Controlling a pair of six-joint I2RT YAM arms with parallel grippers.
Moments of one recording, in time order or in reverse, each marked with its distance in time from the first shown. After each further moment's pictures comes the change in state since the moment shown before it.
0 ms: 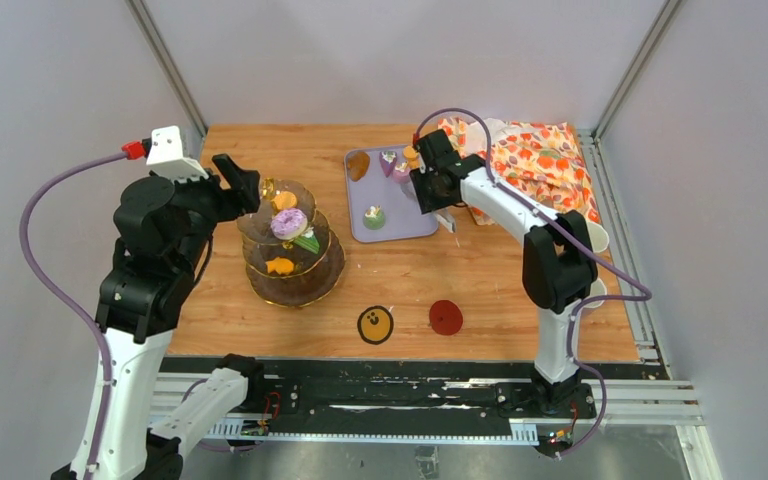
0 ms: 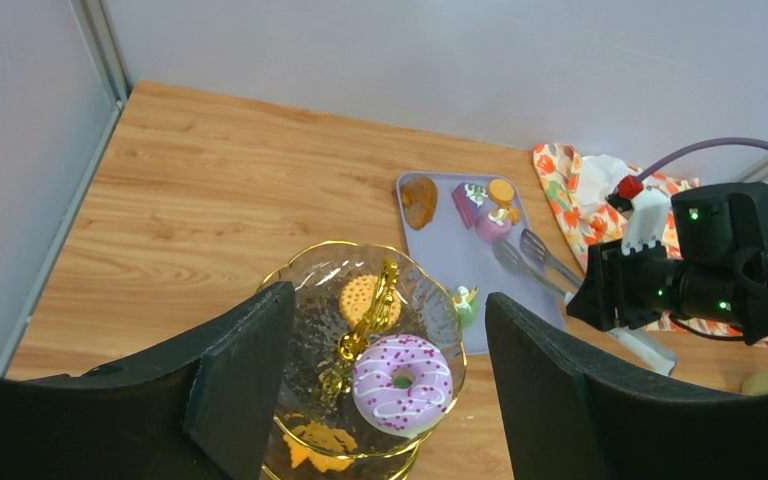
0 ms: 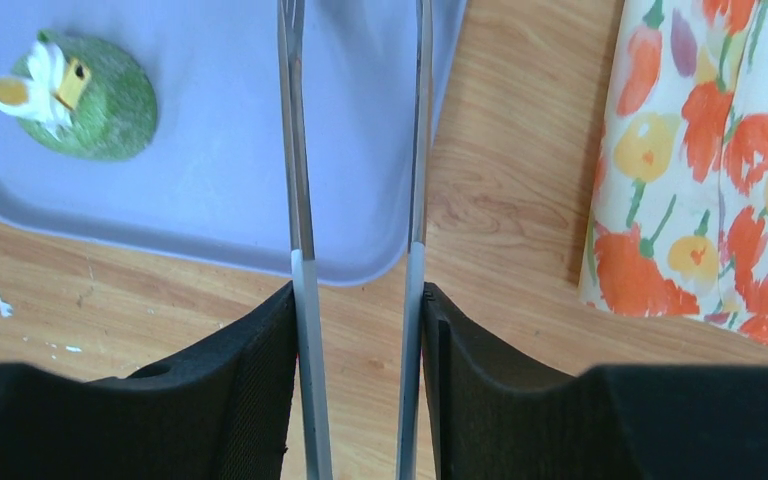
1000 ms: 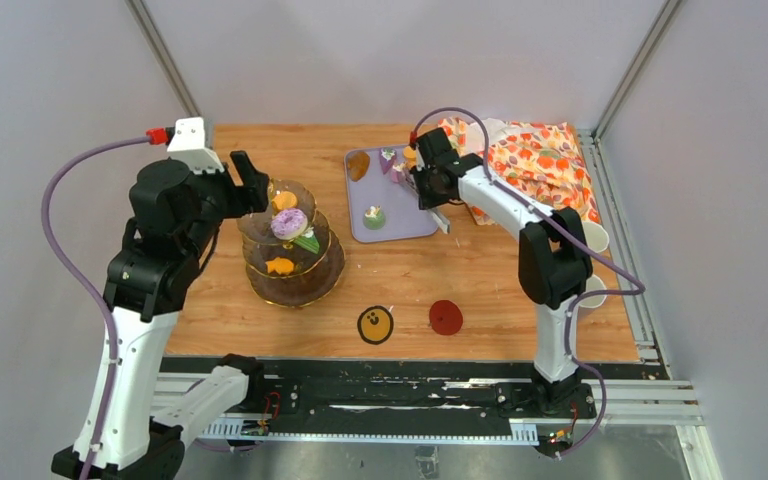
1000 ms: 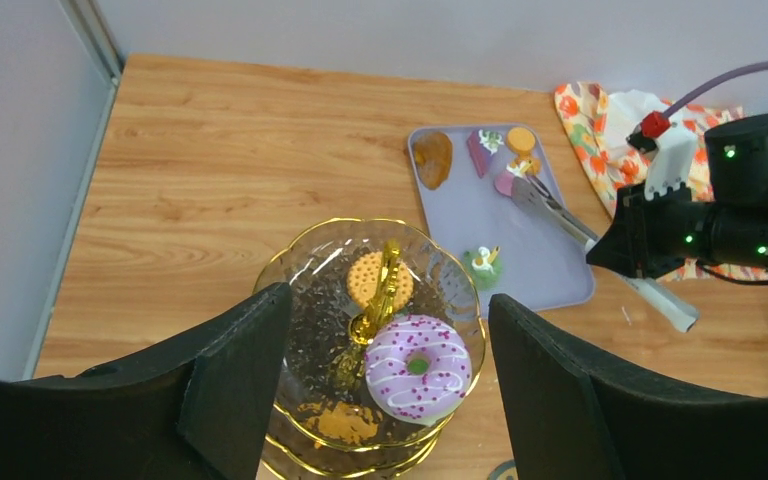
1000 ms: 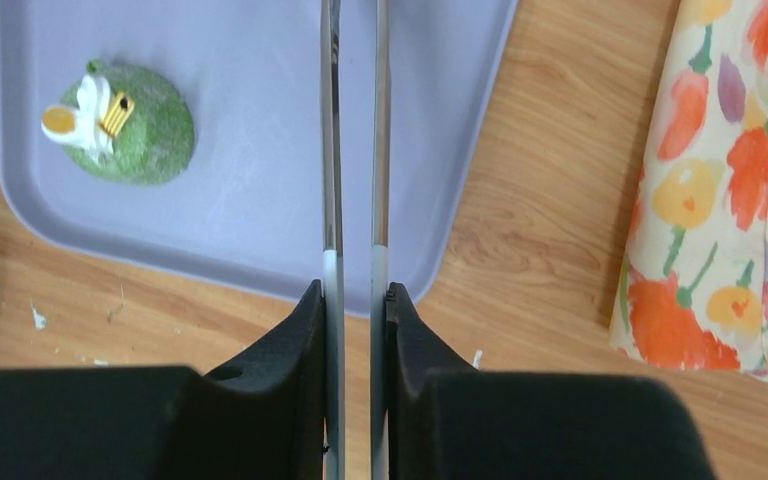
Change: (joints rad) left arm 0.000 0.060 0.035 -0.064 0.023 0.059; right arm -0.010 0.071 0.068 0.044 -0.062 -0.002
